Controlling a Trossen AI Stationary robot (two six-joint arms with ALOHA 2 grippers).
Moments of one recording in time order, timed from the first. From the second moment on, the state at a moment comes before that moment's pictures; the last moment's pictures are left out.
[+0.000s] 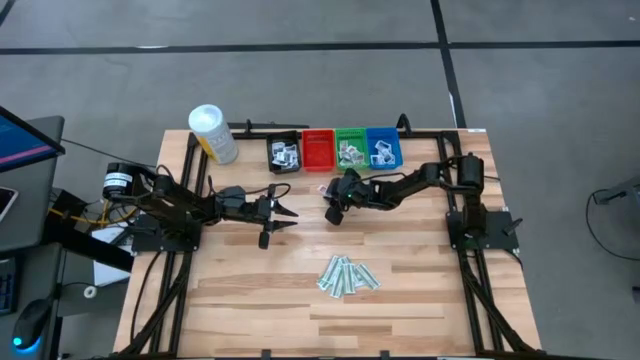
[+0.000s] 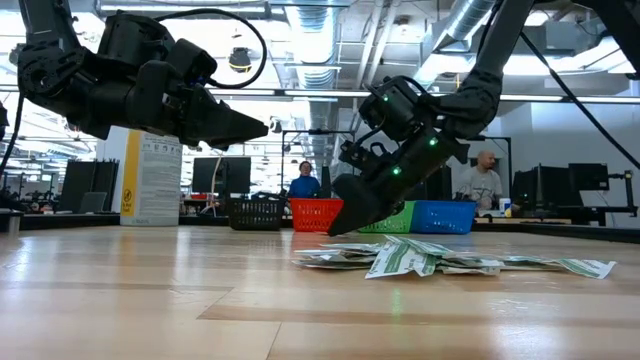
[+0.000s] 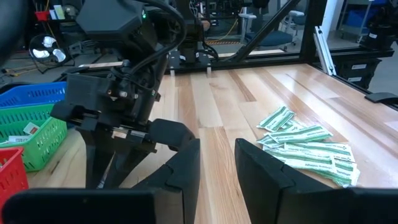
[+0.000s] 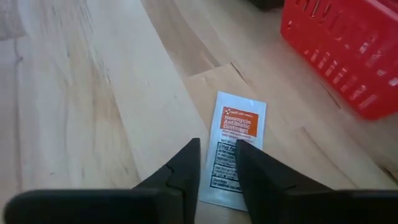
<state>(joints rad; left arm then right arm) 0.07 1.51 0.24 1.14 0.18 0.13 -0.21 2.01 0.84 0.43 0.21 0.12</state>
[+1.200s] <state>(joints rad) 0.07 1.51 0.24 1.14 0.18 0.13 -0.14 1.80 0.83 0.36 0.21 0.06</state>
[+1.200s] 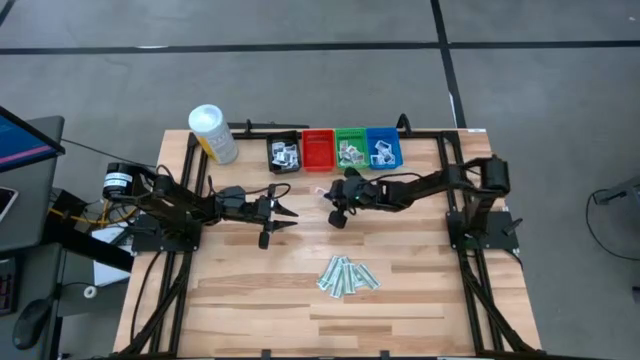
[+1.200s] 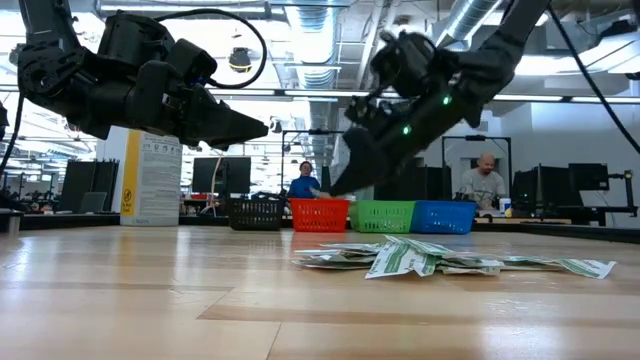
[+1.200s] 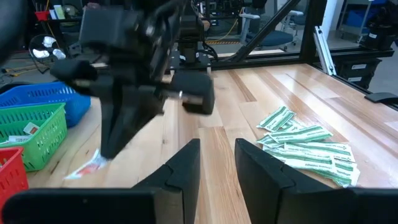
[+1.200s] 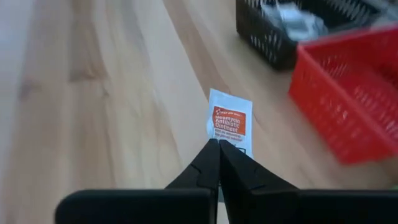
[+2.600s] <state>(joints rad) 0.07 1.51 0.24 1.14 0.18 0.12 -0.28 1.53 0.83 0.08 0.38 -0.01</state>
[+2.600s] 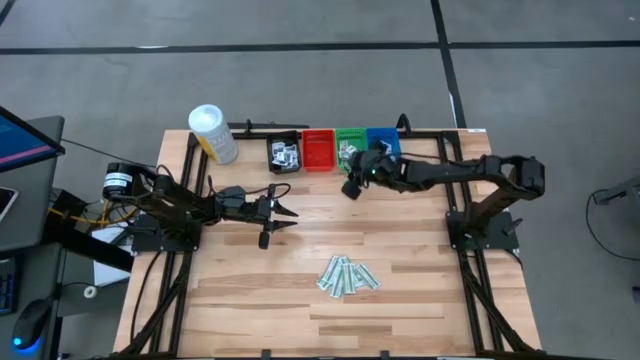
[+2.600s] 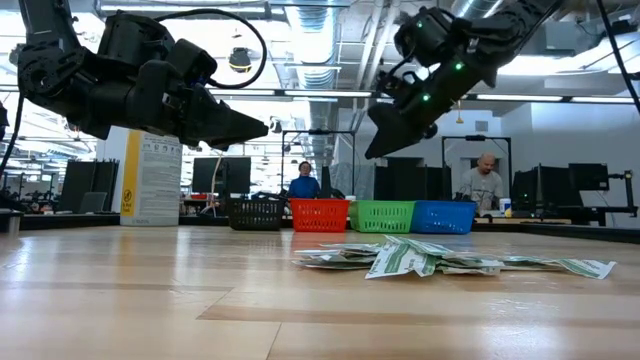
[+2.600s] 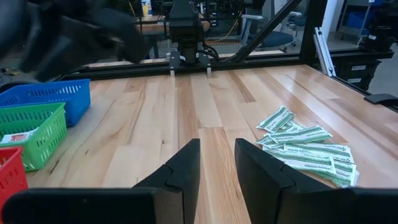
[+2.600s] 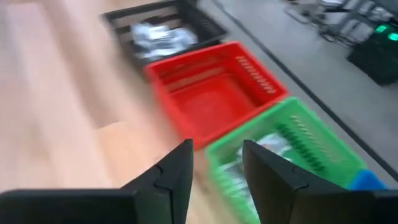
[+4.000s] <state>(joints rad) 0.06 1.51 0.29 1.20 0.19 -0.05 0.61 1.72 0.84 -0.25 0.42 1.03</state>
